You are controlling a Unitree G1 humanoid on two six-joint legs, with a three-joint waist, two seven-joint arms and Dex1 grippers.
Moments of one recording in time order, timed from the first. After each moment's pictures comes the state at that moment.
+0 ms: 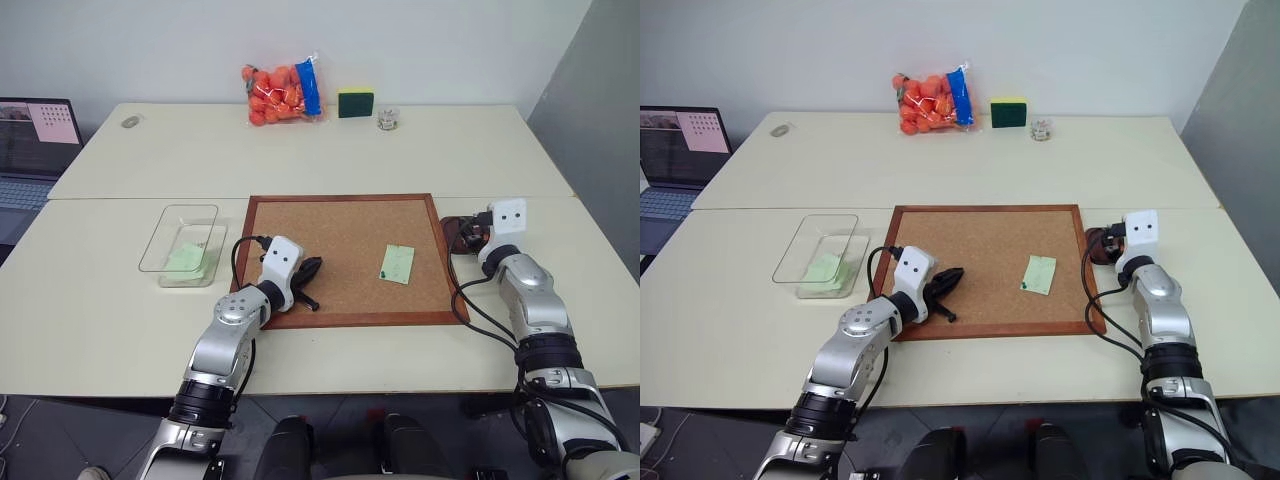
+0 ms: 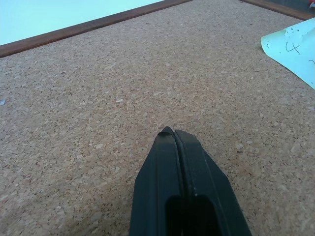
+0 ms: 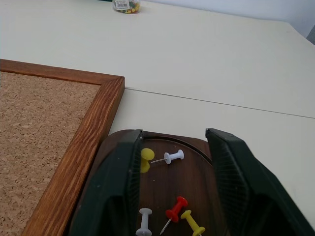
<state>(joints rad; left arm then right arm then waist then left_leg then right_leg) -0.31 0.27 -0.11 0.03 -0.12 0.37 -0.51 -0.54 -0.37 -0.14 0.46 0.11 0.14 0.23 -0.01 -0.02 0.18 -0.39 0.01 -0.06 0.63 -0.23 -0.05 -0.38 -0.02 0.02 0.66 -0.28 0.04</state>
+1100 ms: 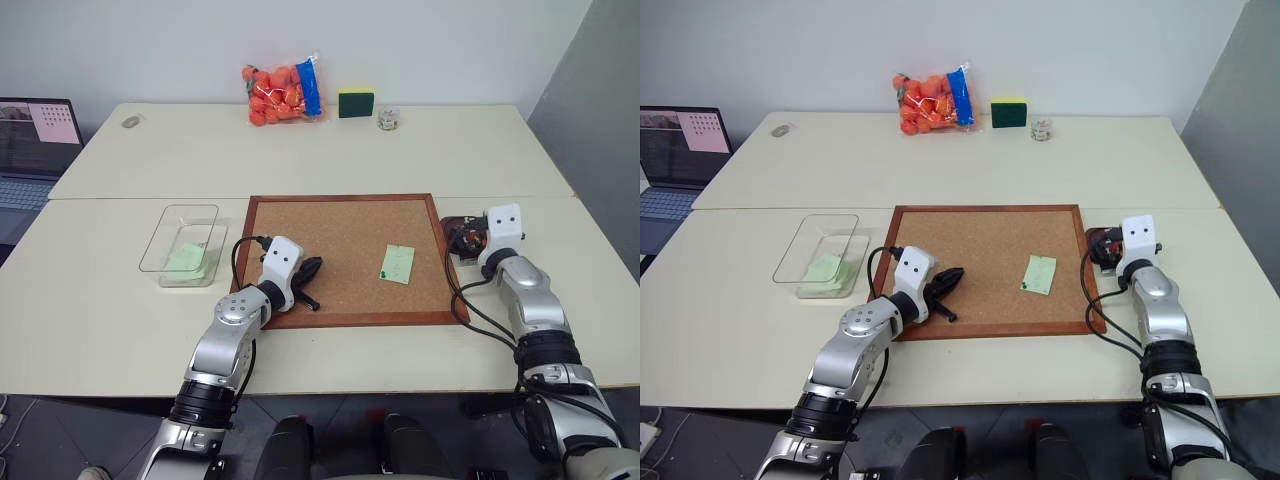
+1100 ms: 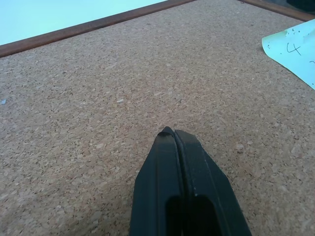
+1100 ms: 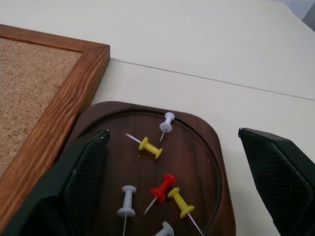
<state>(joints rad) -0.31 0.27 -0.11 0.04 -0.12 0.36 -0.50 -0.56 -0.38 -0.13 0.53 0.04 0.16 0.21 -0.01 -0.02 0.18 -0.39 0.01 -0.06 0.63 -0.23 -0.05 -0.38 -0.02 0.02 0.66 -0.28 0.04</state>
